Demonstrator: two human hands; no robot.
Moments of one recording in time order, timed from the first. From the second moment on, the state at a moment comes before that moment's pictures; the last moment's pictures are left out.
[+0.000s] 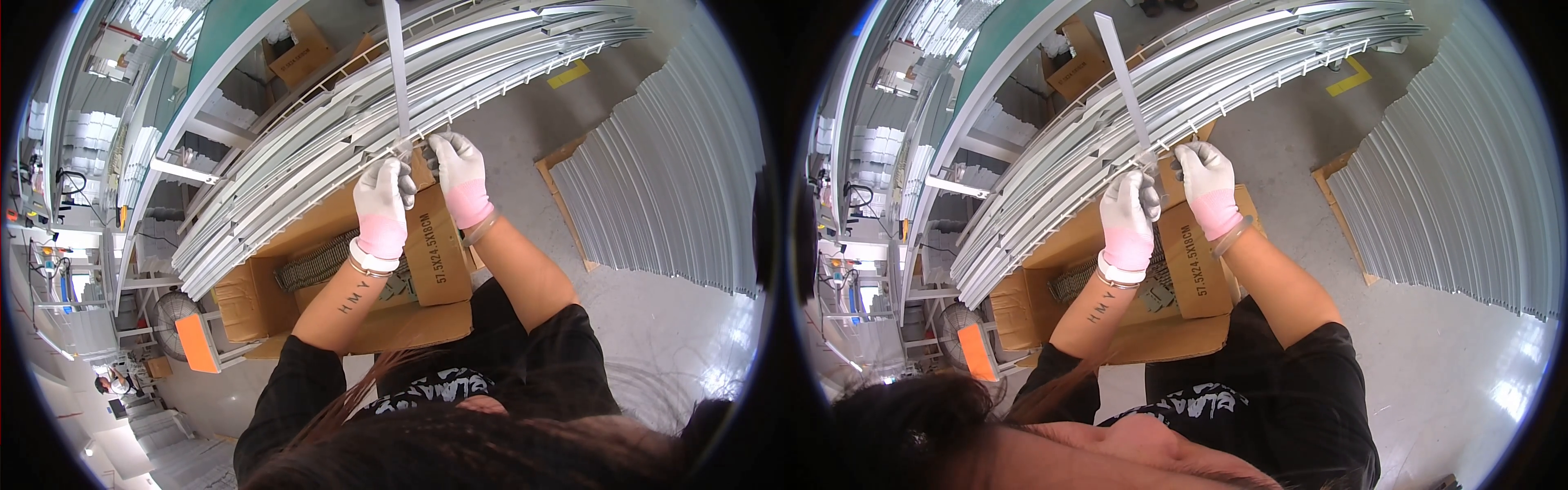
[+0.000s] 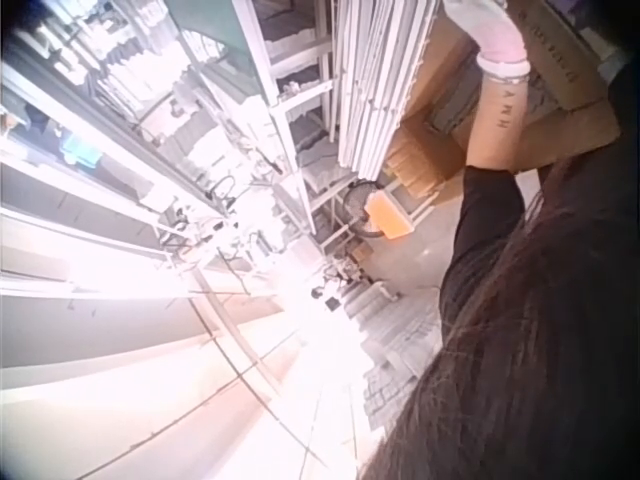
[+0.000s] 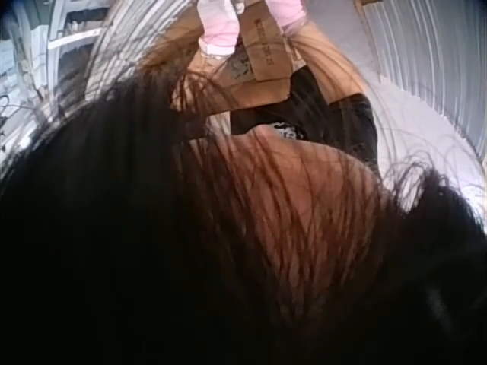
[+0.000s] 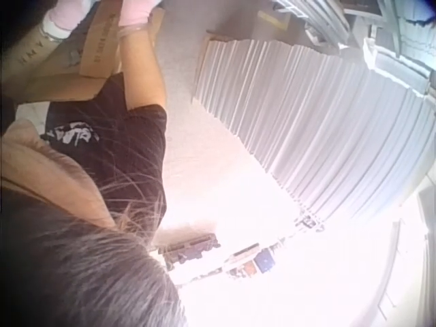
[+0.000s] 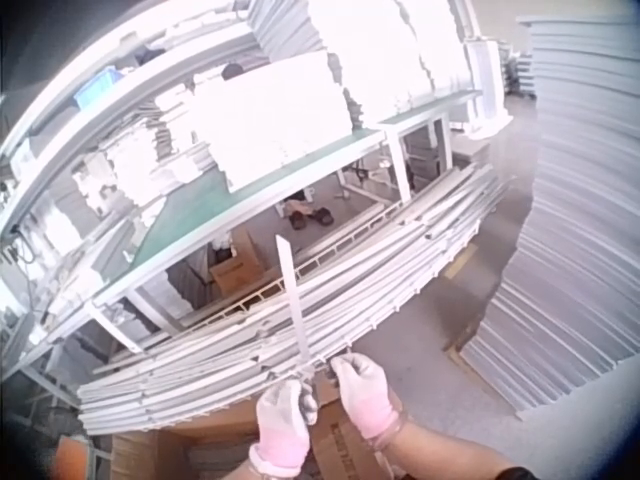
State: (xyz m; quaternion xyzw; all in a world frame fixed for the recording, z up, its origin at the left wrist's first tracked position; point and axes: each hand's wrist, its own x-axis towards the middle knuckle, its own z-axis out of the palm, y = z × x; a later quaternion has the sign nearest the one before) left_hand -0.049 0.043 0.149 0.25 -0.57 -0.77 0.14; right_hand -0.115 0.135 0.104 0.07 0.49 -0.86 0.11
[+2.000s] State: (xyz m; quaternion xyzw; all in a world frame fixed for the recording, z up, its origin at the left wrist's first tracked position) left_hand 0.013 0.003 0.145 -0.19 -0.98 -0.03 0.07; right_hand -0.114 0.166 0.066 -0.21 0.82 -0.53 -0.03
